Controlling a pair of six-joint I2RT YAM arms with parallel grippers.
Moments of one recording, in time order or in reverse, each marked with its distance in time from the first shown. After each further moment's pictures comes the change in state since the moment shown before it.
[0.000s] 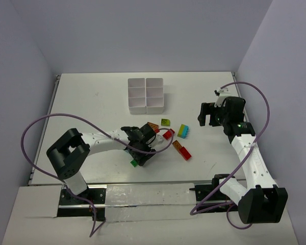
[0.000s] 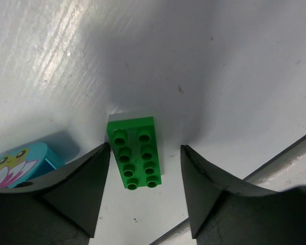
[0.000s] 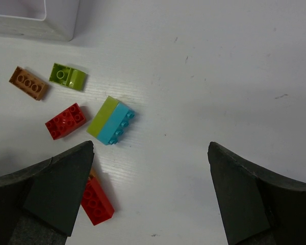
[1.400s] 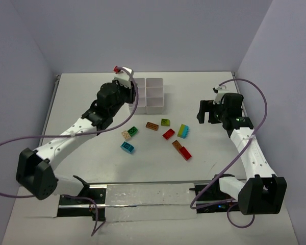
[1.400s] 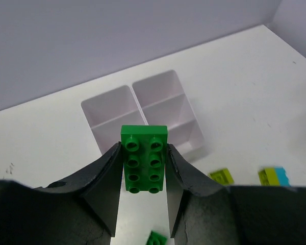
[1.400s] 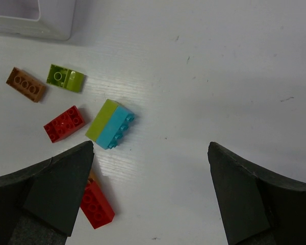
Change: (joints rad) left arm 0.343 -0.340 0.099 0.743 -0.242 -0.004; right arm 0.000 0.090 0.043 0.001 -0.008 0.001
